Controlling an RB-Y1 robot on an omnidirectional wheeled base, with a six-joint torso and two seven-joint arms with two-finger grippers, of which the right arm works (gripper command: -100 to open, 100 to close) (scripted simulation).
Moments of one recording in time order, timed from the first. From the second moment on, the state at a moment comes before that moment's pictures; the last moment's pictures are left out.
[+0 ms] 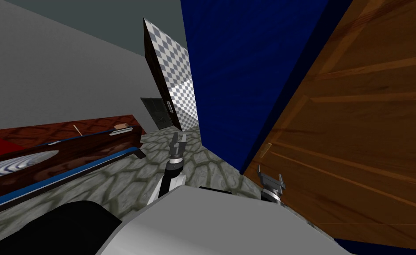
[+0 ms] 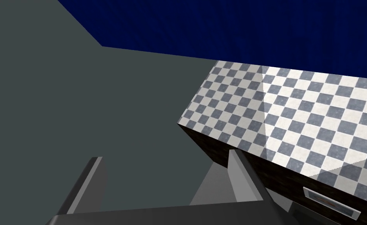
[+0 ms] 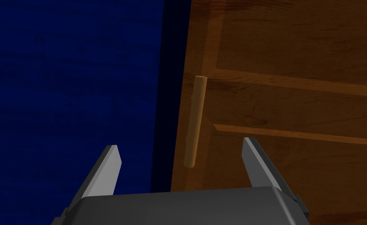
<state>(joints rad) 0.44 -0.29 0.24 -1.47 -0.98 -0.99 -0.77</state>
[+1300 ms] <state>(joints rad) 0.41 -0.36 0.32 -1.25 -1.22 -1.10 -0.95</state>
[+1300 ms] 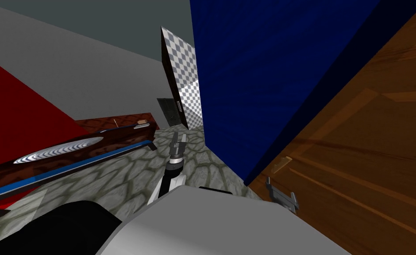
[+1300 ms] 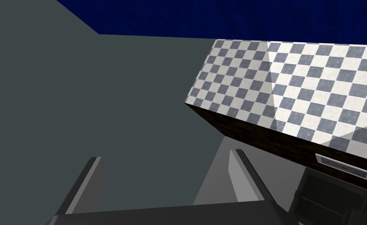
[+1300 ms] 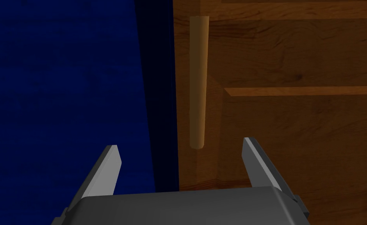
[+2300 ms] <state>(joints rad) 0.40 -0.42 0.36 -1.08 -1.34 -1.16 -1.10</state>
